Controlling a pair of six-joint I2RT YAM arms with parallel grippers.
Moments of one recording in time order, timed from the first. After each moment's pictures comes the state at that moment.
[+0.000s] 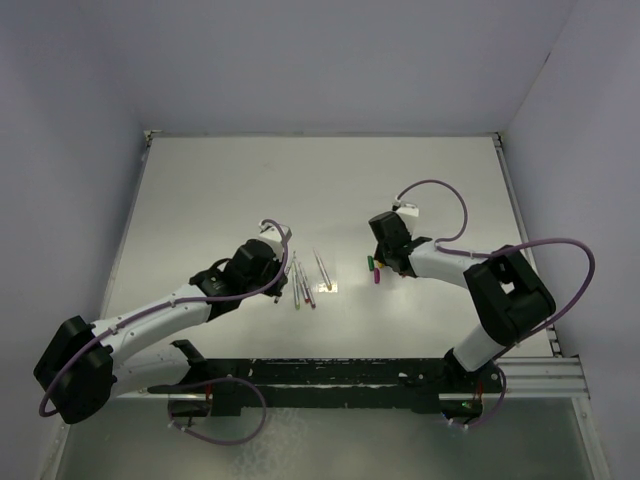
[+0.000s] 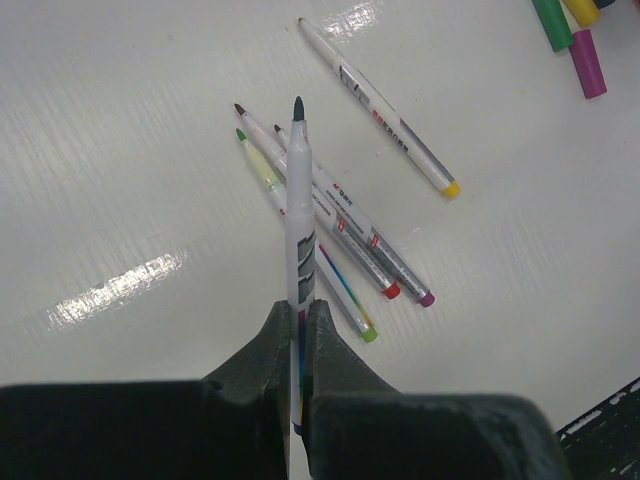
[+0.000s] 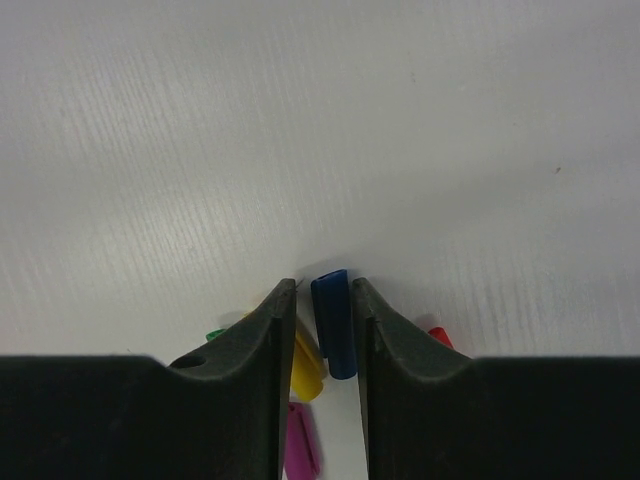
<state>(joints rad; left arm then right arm) -0.76 1.10 0.57 -0.19 -0.11 -0.38 0.55 1.61 0.76 -0.11 0.45 0.68</state>
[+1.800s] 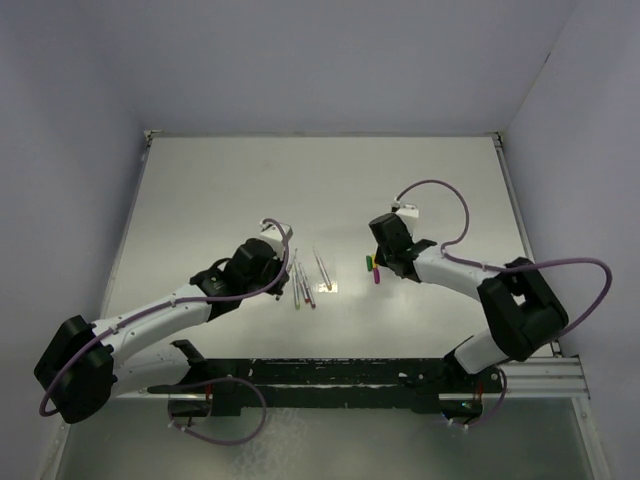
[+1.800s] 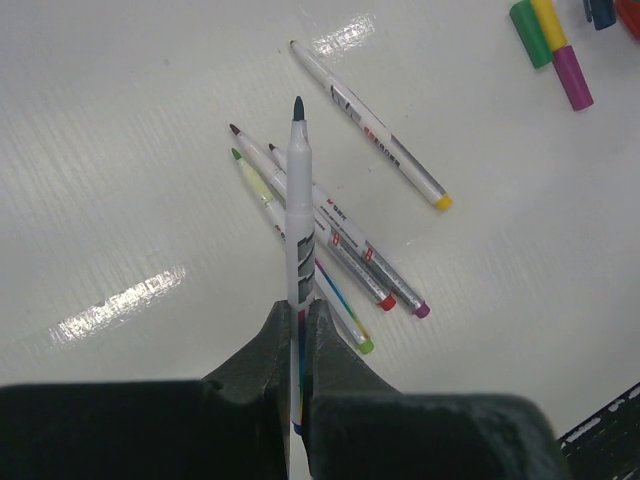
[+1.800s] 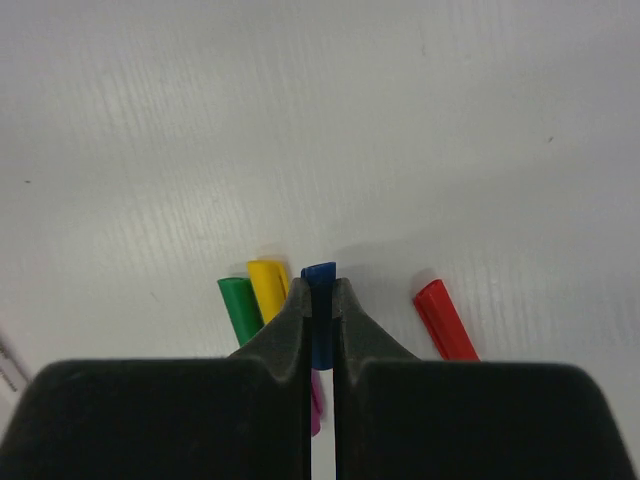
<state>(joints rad) -0.76 1.10 0.57 -0.17 -0.11 -0.37 0.58 1.54 0.76 -0.18 0.45 0.69</state>
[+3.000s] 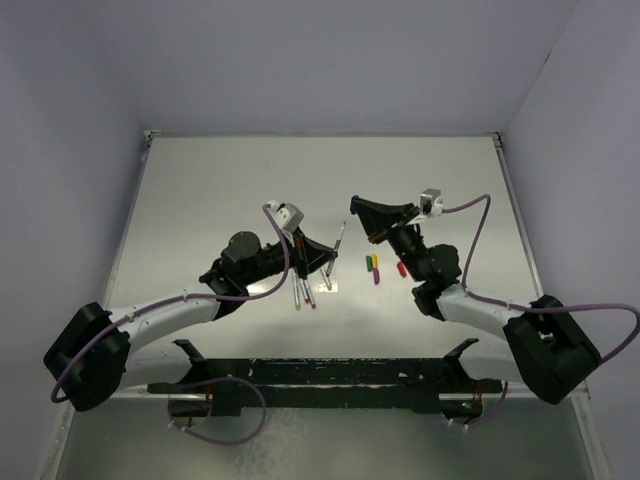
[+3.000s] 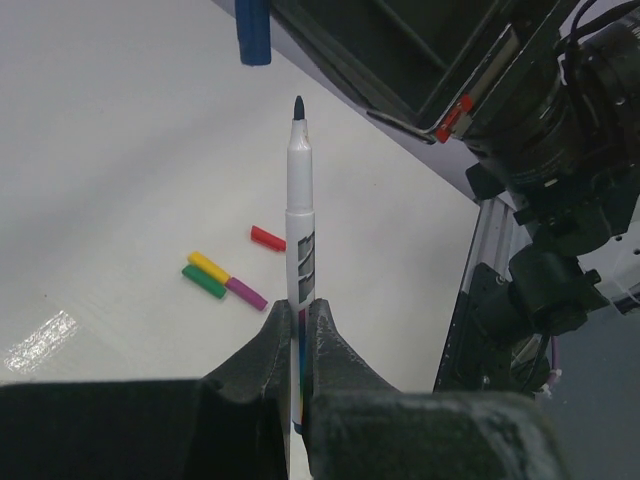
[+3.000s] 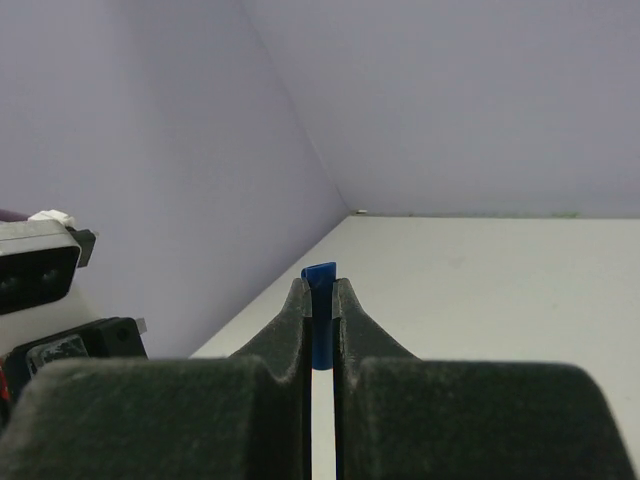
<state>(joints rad) -0.76 1.19 0.54 0.59 0.34 -0.44 0.58 1.22 0.39 1.24 -0.02 0.51</state>
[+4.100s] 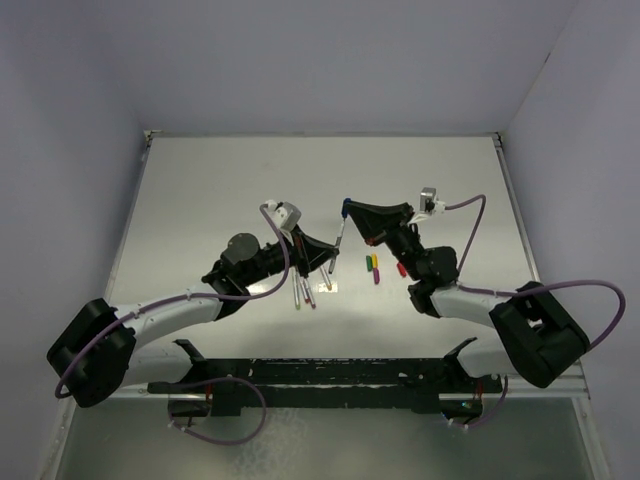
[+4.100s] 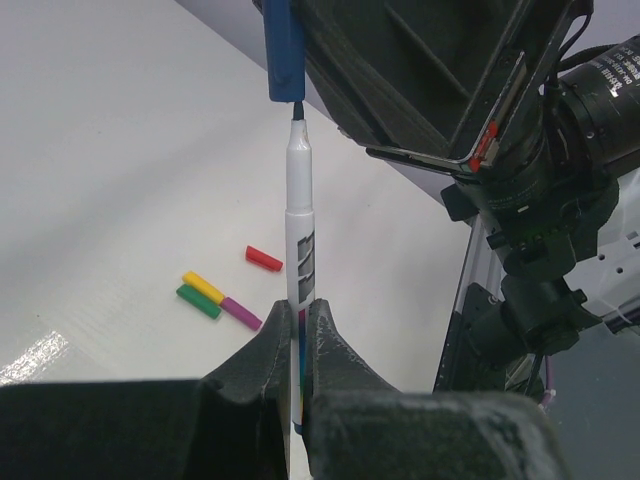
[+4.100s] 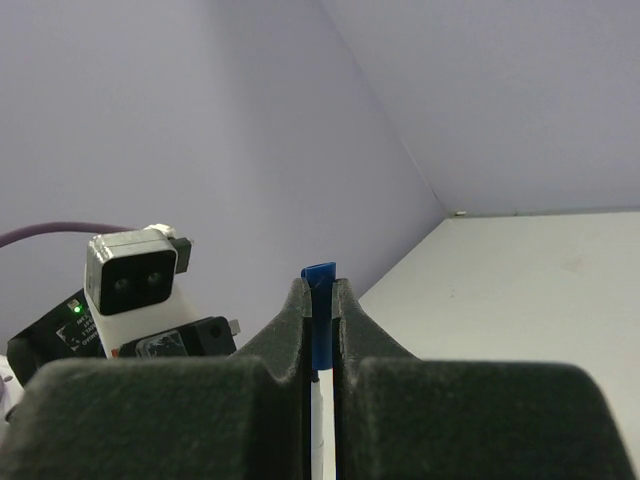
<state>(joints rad) -0.76 1.21 0.52 0.71 0.33 -0.47 0.58 1.35 0.40 1.46 -0.12 0.75</state>
